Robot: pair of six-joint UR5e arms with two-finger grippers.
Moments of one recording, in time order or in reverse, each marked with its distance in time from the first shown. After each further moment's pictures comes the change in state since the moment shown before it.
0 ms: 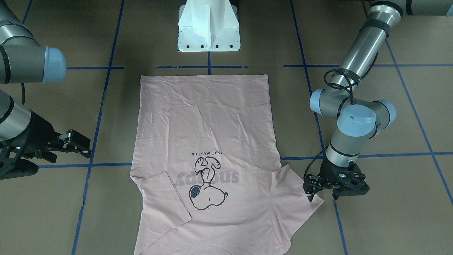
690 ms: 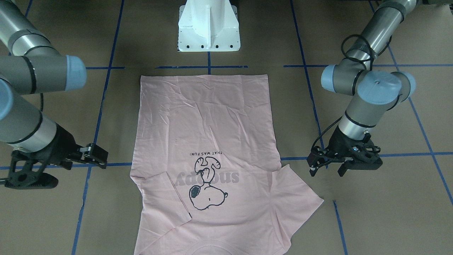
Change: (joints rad) left arm -0.016 0.107 -0.259 0.113 -0.081 -0.003; right arm -0.020 0.042 -0.048 -0.005 -0.029 0.057
